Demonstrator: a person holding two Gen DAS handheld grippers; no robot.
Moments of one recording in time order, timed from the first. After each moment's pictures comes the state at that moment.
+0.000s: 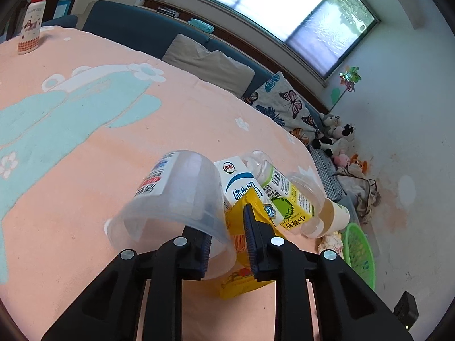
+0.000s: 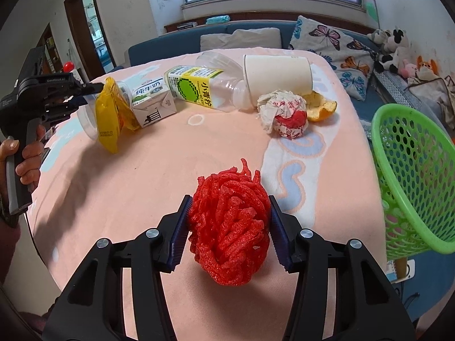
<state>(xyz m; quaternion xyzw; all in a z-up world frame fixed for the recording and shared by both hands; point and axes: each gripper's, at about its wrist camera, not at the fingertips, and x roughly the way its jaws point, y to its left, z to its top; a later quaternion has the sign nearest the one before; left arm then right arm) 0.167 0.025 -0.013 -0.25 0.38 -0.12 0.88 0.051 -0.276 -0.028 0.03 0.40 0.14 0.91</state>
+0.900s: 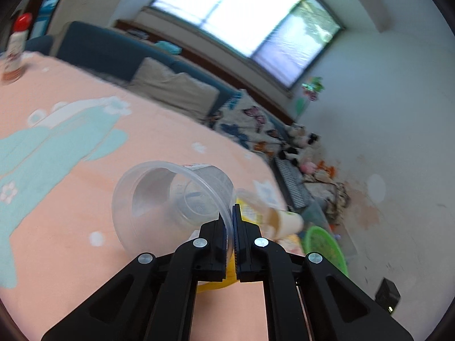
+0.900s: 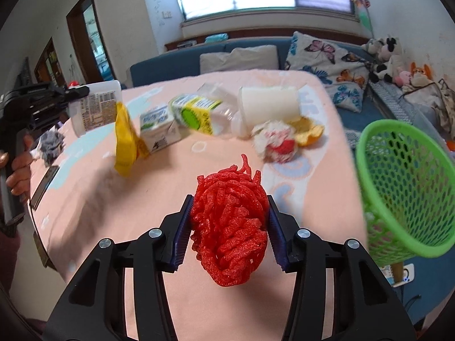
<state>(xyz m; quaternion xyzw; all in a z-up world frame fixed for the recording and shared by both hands) 0.127 0.010 0.053 -0.24 0.31 -0.20 0.90 0.037 -0.297 0.010 0.05 0.35 0.13 0.93</state>
